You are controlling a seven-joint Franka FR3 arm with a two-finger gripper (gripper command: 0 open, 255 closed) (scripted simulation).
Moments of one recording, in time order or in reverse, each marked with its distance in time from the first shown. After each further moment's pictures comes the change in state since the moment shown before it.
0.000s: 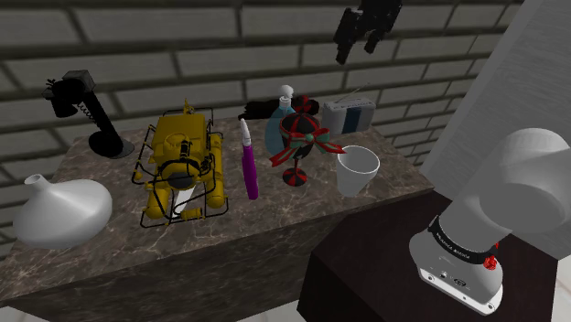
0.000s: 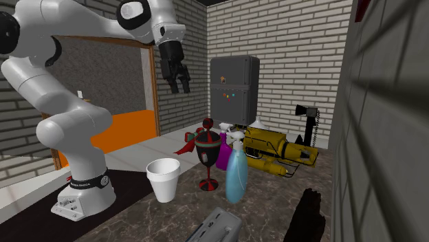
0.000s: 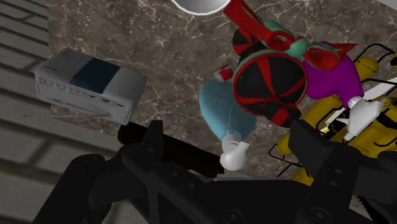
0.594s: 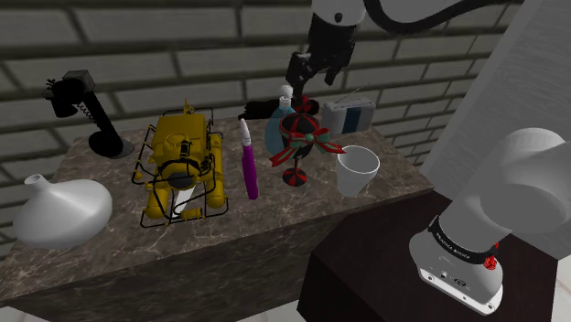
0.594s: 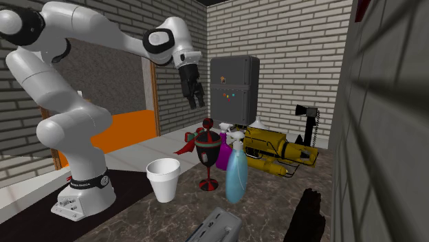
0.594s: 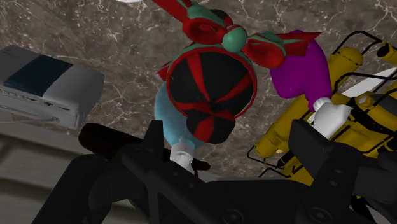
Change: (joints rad) arm 0.012 0.145 0.198 -0.046 0.019 0.204 0.231
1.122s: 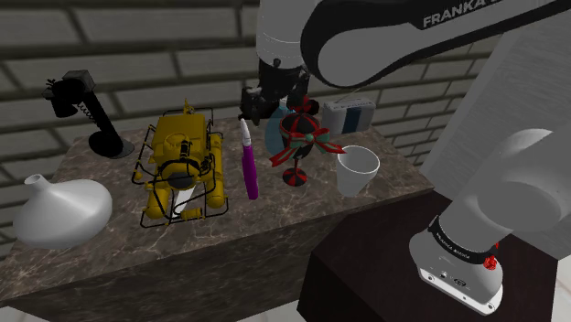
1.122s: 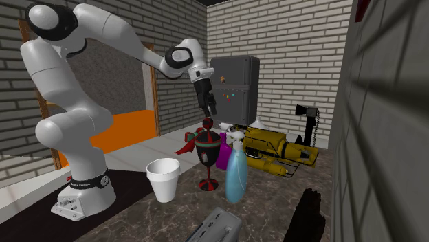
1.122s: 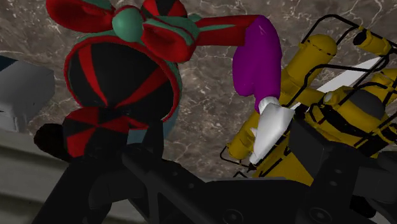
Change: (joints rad) arm -0.048 0.245 0.208 0.087 -0.088 0.148 0.256
